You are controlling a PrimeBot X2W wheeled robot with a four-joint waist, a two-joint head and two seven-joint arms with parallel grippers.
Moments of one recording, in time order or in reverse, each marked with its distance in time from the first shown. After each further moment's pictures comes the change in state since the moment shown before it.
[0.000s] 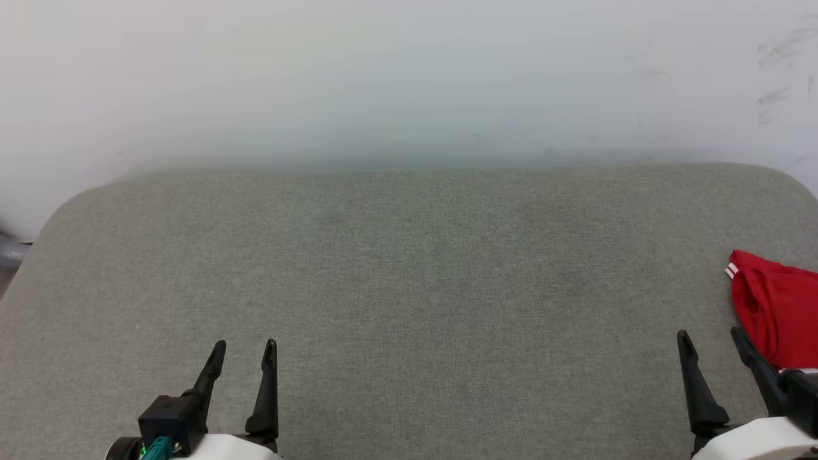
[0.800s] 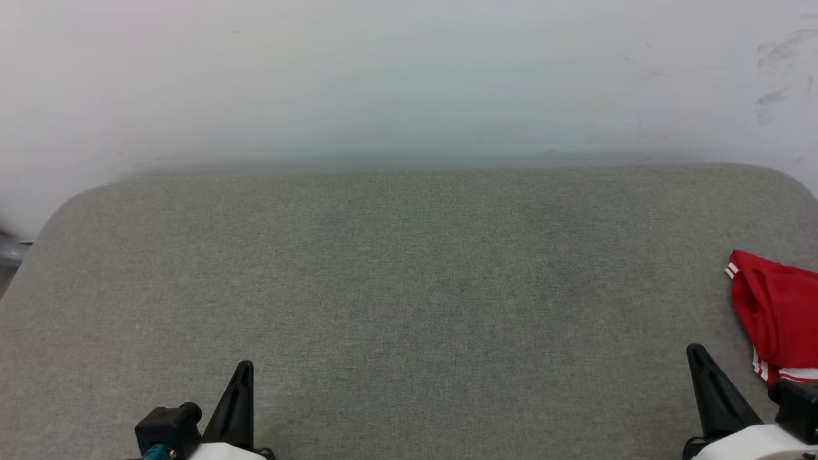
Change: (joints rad) left arm 0.029 -0.024 0.015 0.047 -0.043 -0.023 0.018; right arm 0.020 0.010 0.015 0.026 0.060 0.000 0.016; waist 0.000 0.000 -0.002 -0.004
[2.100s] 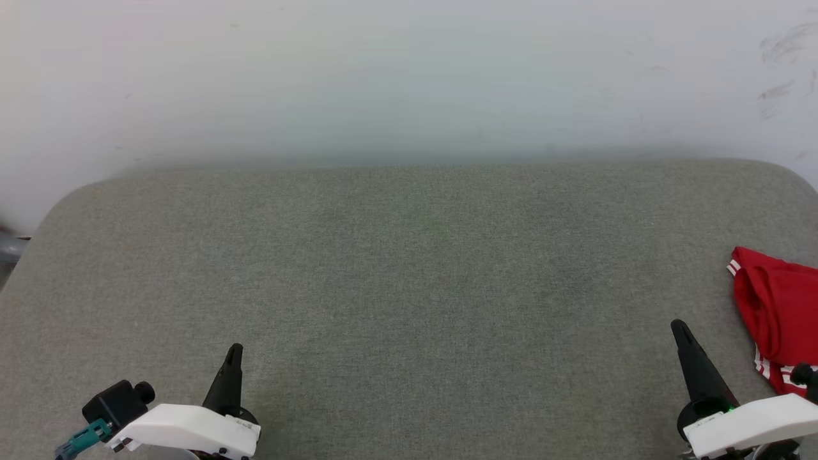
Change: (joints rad) left arm -0.075 -0.096 0.165 0.079 -0.518 -0.131 0.146; right arm -0.124 0.000 0.004 0.196 0.653 0.000 -0.005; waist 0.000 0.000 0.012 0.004
